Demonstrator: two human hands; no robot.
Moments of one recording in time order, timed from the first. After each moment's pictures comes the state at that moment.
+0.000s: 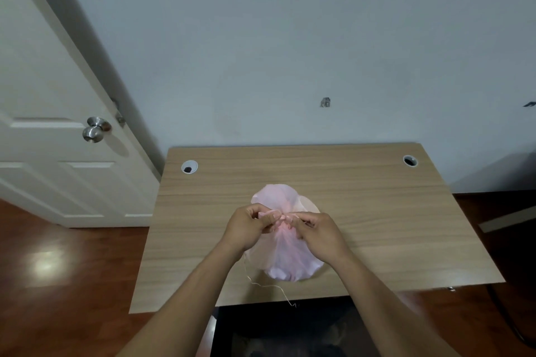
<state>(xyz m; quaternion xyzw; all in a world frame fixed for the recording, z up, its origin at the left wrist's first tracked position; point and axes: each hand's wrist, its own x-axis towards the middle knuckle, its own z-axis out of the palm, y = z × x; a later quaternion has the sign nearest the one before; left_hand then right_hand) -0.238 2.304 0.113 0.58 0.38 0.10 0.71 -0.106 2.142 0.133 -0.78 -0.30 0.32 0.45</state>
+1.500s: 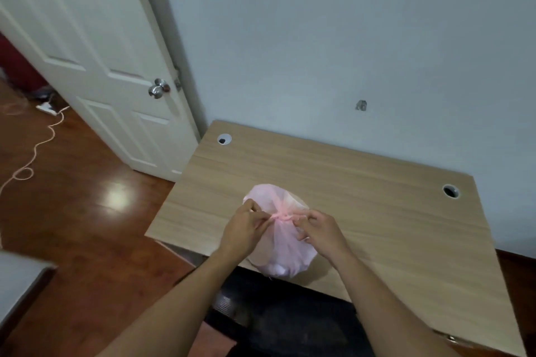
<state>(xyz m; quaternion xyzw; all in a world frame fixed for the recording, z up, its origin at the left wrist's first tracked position) -0.262 2.190 0.105 0.84 0.42 0.17 0.30 -0.058 2.079 0.121 -0.75 -0.31 0.44 0.39</state>
